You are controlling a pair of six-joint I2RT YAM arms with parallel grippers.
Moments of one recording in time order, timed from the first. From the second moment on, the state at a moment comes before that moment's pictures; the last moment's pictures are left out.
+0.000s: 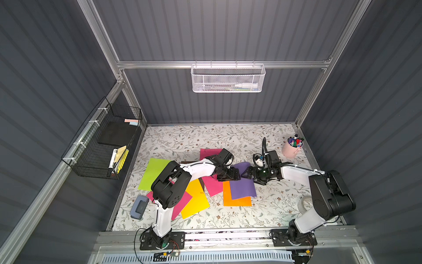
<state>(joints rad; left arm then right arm) -0.72 1.96 1.27 -0.38 0.39 -0.65 0.26 1.61 0.76 -0.30 -0.65 0.43</state>
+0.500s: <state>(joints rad) -0.68 1.94 1.19 -0.27 0.51 -0.66 0.27 1.63 0.70 -0.18 -0.76 0.45</state>
